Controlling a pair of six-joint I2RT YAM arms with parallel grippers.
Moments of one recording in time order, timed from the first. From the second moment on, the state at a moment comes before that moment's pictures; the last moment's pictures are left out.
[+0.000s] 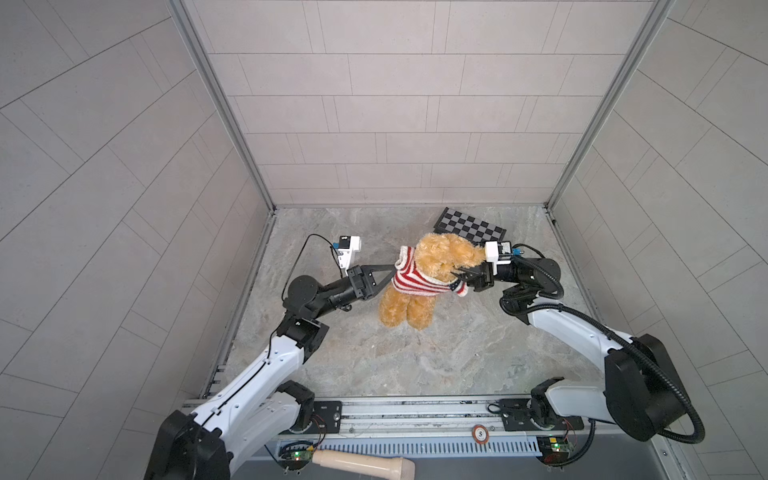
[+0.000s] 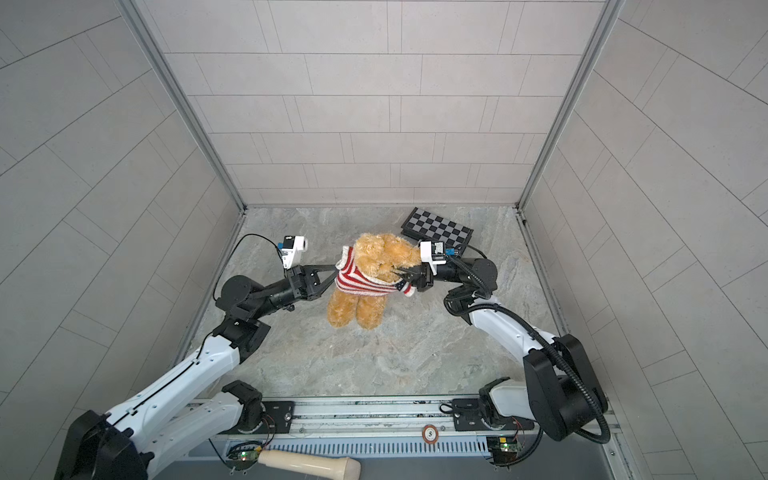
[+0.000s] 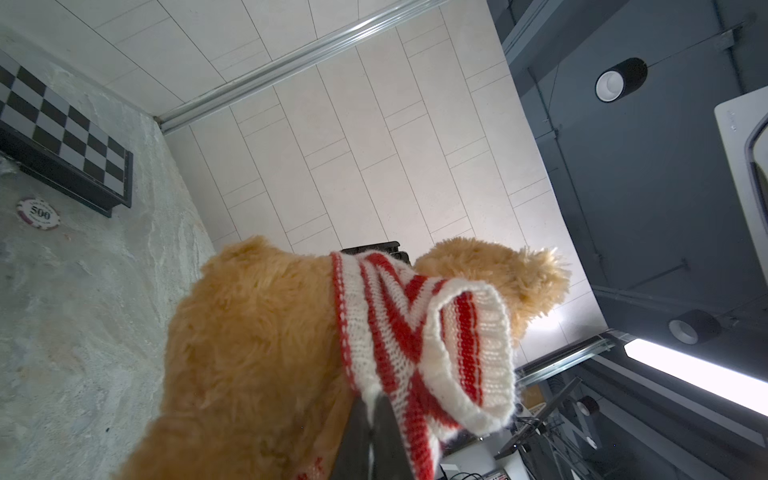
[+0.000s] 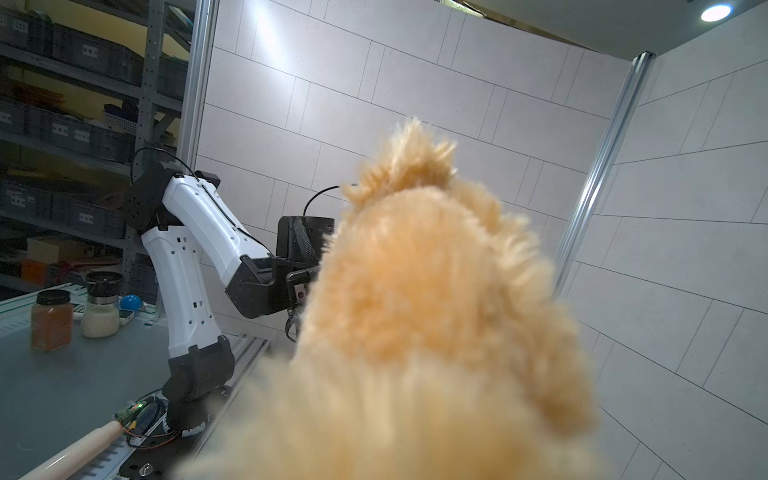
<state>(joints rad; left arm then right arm) -0.45 0.93 0.54 0.68 0.75 -1.34 0.34 1.30 0.72 1.29 -1.10 0.32</state>
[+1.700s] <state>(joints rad) -0.39 0.62 0.87 -0.53 0.71 -0.39 0.34 1.28 0.70 1.27 -1.07 0.33</state>
